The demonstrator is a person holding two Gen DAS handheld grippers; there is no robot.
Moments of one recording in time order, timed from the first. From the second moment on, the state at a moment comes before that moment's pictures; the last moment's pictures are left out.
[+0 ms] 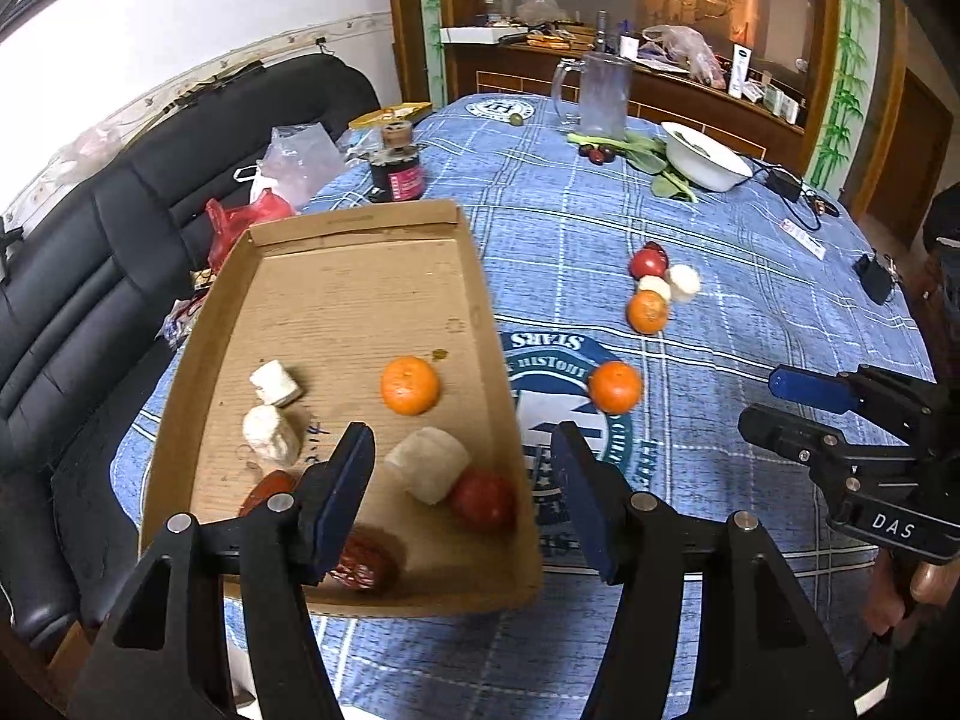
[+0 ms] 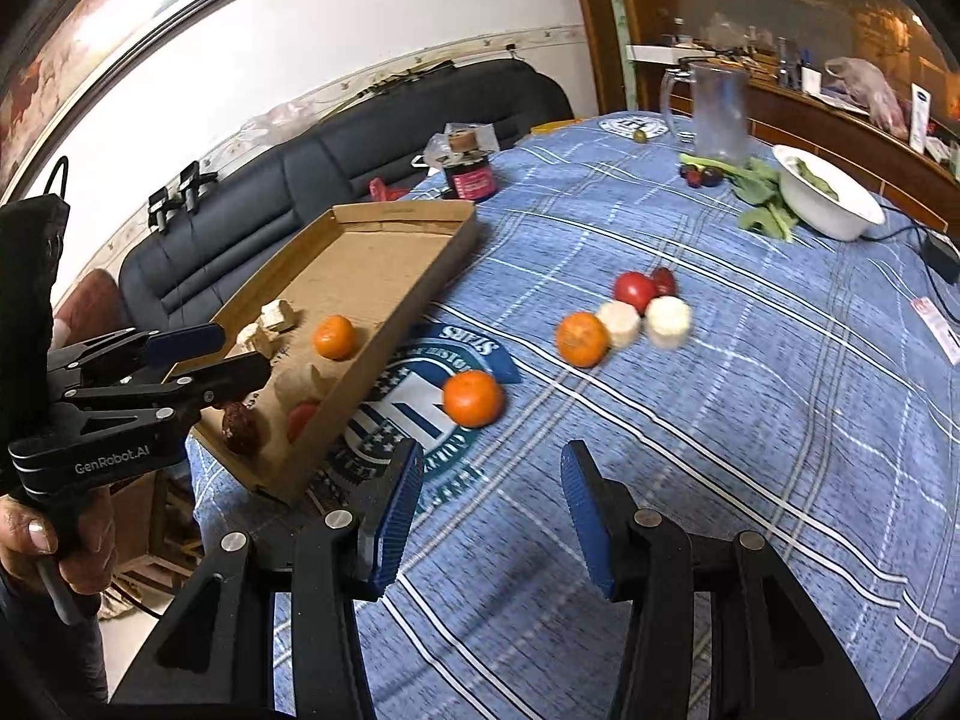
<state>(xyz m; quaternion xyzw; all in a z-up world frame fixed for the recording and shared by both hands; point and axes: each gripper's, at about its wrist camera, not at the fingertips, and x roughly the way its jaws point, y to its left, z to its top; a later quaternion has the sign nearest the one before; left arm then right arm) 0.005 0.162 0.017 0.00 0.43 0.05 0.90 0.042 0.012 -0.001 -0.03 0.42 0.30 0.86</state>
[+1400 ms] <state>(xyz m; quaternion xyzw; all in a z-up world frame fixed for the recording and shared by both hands) 0.076 0.093 -0.035 0.01 0.50 -0.03 0.87 0.127 -0.026 -0.035 -0.03 0.44 0.24 0.86</state>
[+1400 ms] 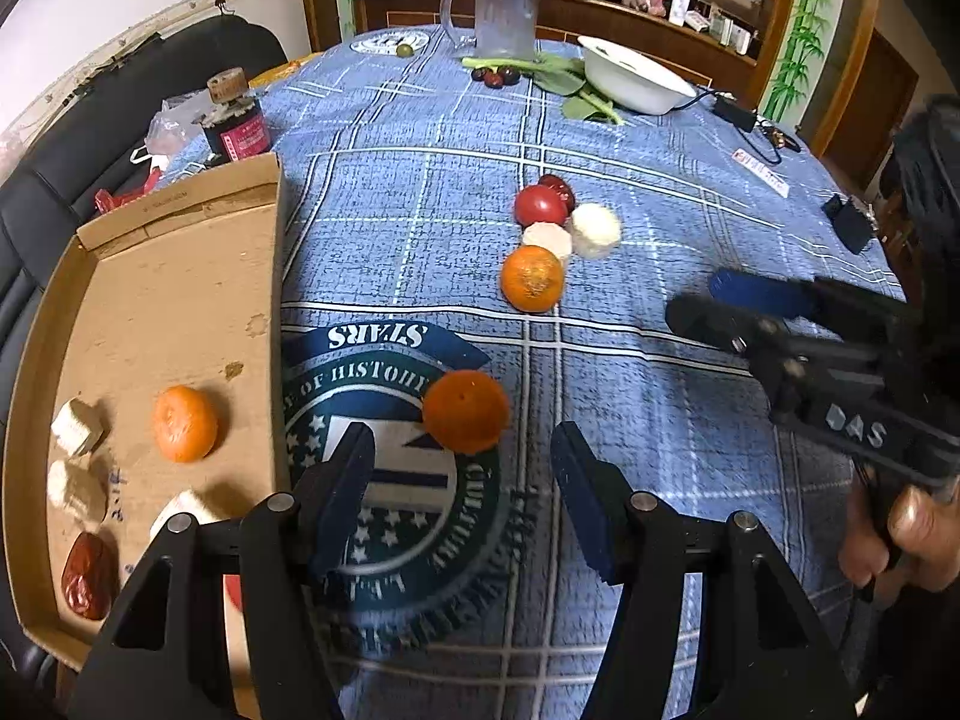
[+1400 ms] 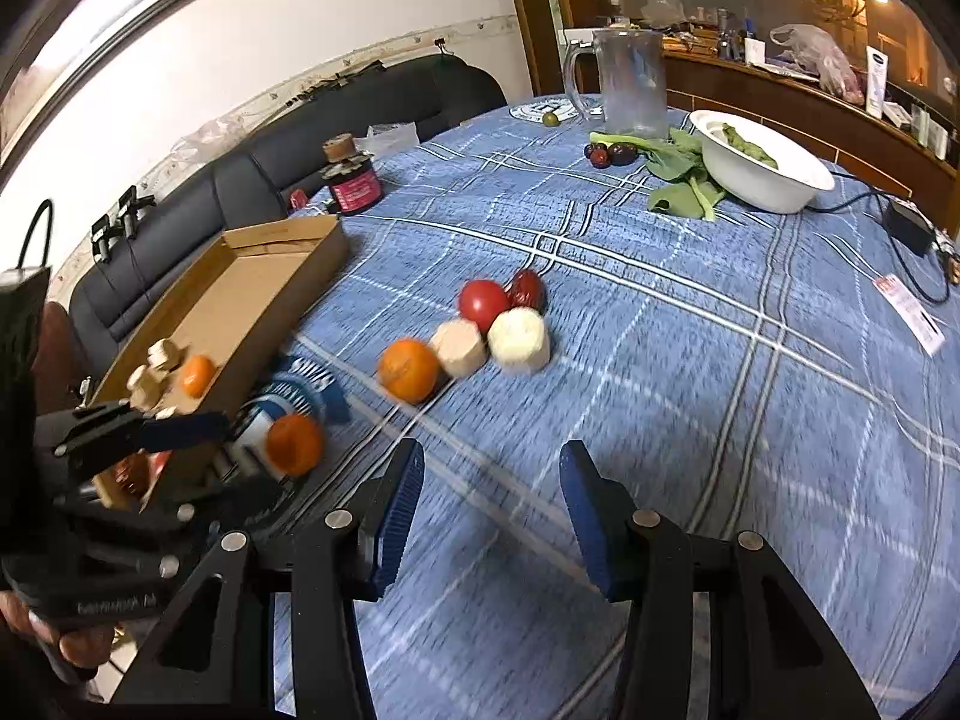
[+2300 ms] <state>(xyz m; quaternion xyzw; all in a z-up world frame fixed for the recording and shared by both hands) 0.085 0.098 -0.046 -0.01 0.49 -0.05 0.87 0.149 -0.011 -0.039 -0.02 0.43 0.25 0.86</state>
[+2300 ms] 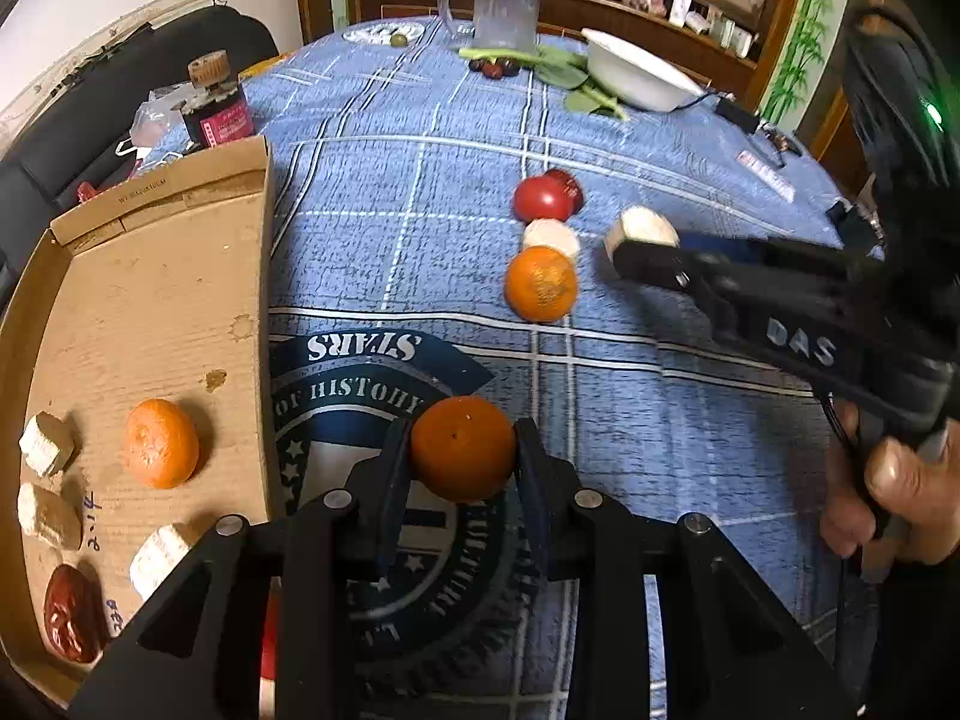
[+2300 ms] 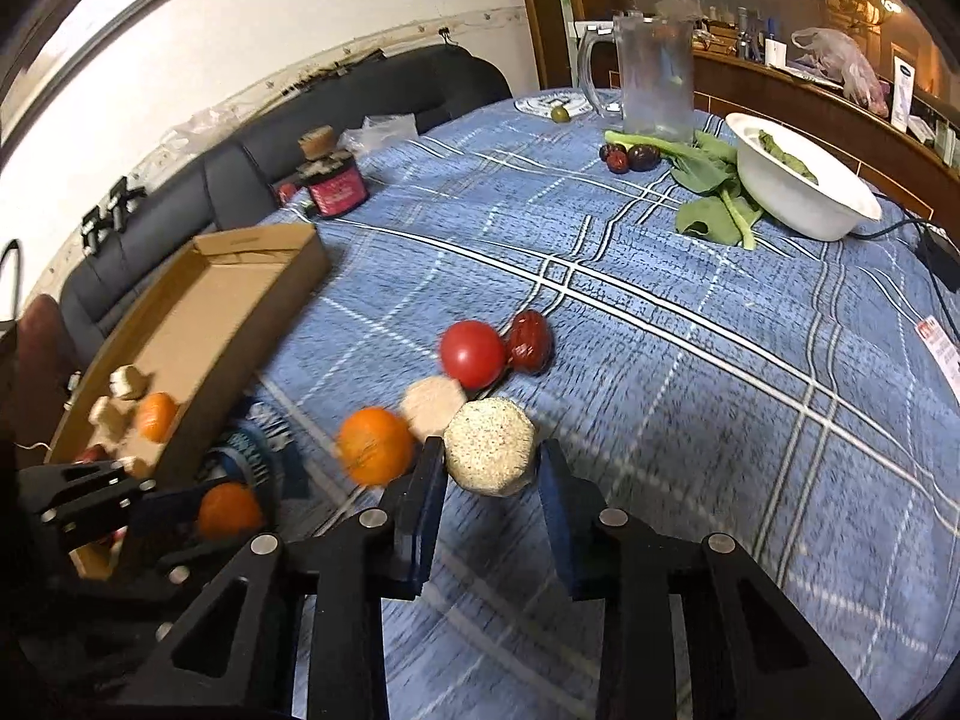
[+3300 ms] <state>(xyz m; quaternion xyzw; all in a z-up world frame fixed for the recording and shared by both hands) 0.018 0.129 0.001 -0.02 0.43 -0.03 0.90 0.053 0.016 0.003 -0.02 0.41 0.31 0.86</state>
